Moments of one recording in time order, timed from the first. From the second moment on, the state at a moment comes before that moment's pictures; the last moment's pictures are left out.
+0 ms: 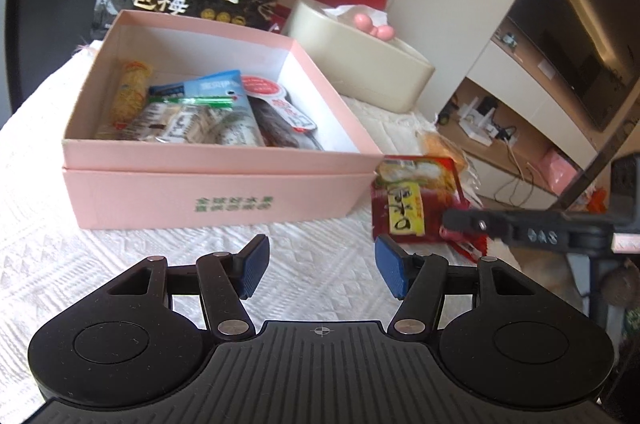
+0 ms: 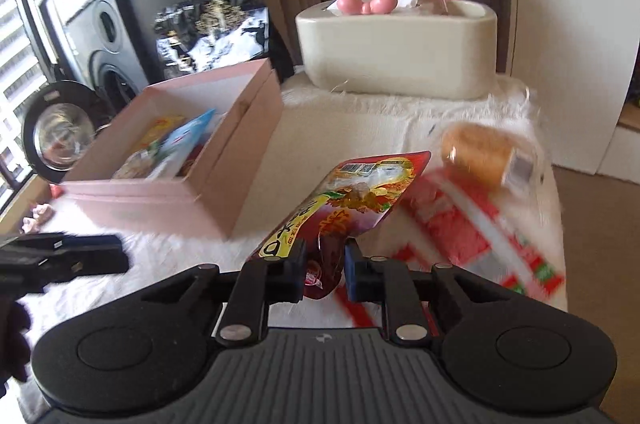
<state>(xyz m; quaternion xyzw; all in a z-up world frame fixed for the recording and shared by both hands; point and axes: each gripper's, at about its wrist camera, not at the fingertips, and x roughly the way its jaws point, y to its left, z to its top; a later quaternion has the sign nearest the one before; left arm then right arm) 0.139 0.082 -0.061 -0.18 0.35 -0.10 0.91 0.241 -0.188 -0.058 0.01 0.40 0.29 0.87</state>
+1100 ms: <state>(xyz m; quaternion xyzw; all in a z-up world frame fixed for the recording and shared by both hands) 0.111 -0.009 -0.062 -0.08 0.40 -0.17 0.90 0.403 -0.250 -0.087 0.12 0.41 0.18 0.88</state>
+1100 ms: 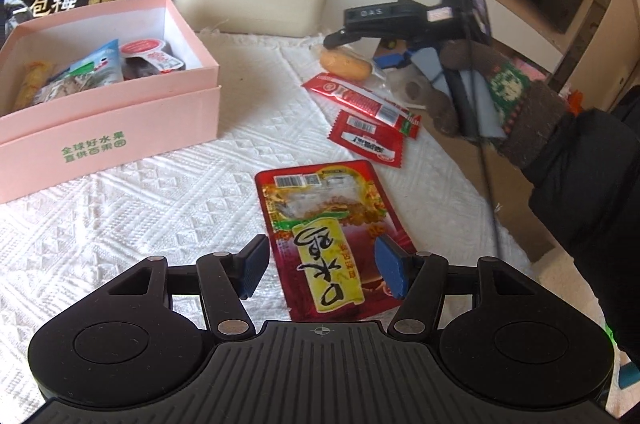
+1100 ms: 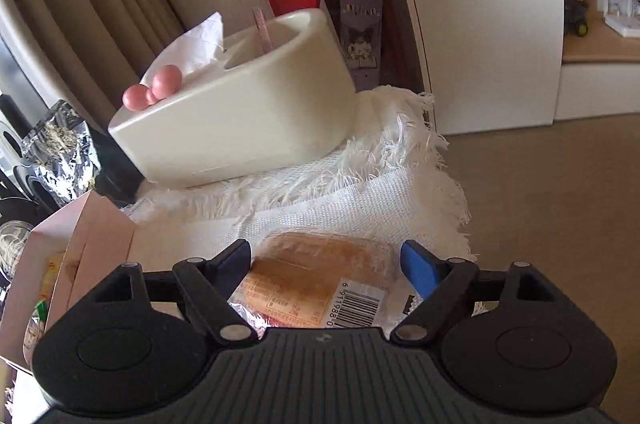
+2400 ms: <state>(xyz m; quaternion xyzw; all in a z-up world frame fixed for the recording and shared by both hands) 0.123 -0.054 -0.074 0.01 0.39 -0.16 0.91 0.167 -0.252 -0.071 0.05 0.37 0.25 0.89</state>
